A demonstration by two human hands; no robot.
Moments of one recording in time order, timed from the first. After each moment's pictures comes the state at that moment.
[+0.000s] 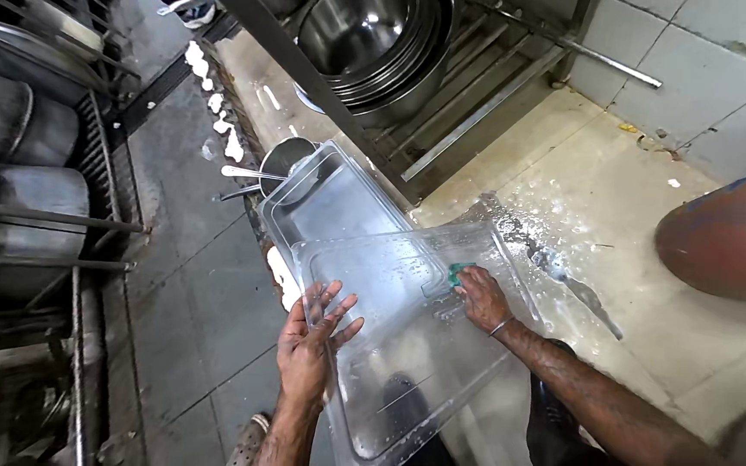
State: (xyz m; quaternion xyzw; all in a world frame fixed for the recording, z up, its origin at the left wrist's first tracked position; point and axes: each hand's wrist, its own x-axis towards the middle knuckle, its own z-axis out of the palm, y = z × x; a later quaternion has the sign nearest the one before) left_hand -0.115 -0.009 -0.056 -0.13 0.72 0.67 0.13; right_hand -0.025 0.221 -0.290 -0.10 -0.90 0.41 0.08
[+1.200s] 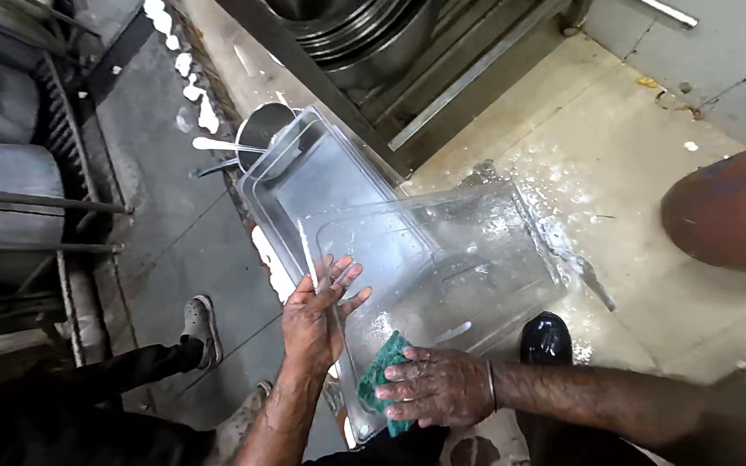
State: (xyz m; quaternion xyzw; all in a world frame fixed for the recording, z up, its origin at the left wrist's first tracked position) left_hand -0.121 0.010 -0.093 -0.14 0.65 0.73 0.18; right_hand 0.050 0.156 -0.222 0.42 -0.74 0.51 0.13
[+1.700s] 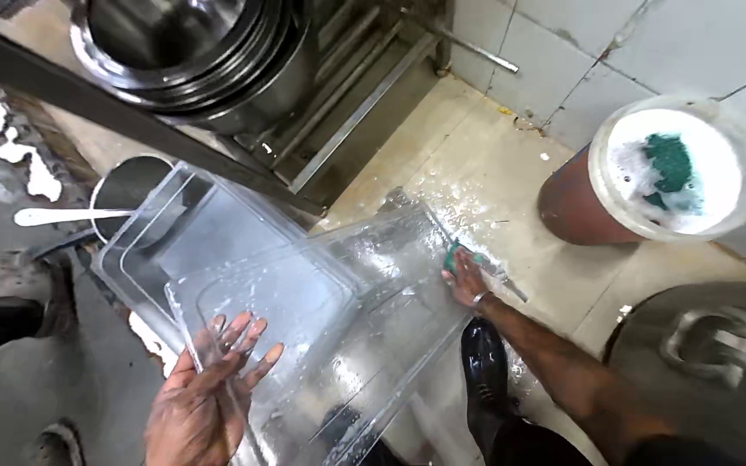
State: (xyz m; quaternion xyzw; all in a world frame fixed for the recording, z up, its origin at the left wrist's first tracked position) left_hand -0.133 0.025 -0.082 -0.11 0.69 0.69 0.21; right_hand 0.054 0.343 -0.377 -0.27 -0.87 0.39 -0.10
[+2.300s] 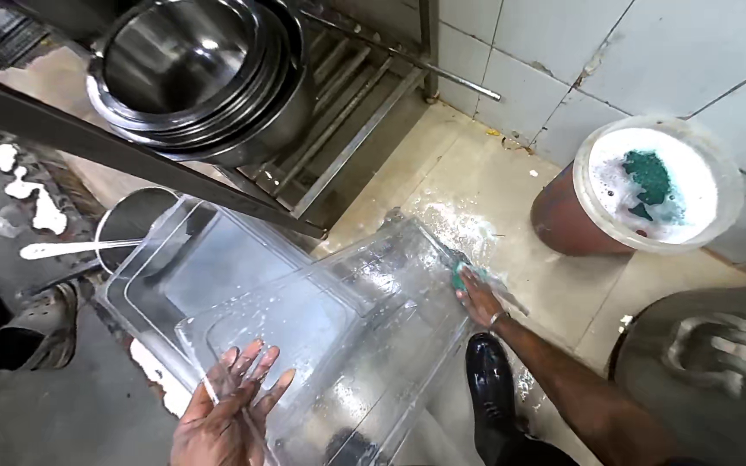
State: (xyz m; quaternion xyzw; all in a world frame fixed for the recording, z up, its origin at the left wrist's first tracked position) left_hand -0.122 0.033 -0.084 -0.16 0.70 0.67 0.18; right_hand 0.081 0.352 -0.382 -0.27 -0.88 0.39 -0.08
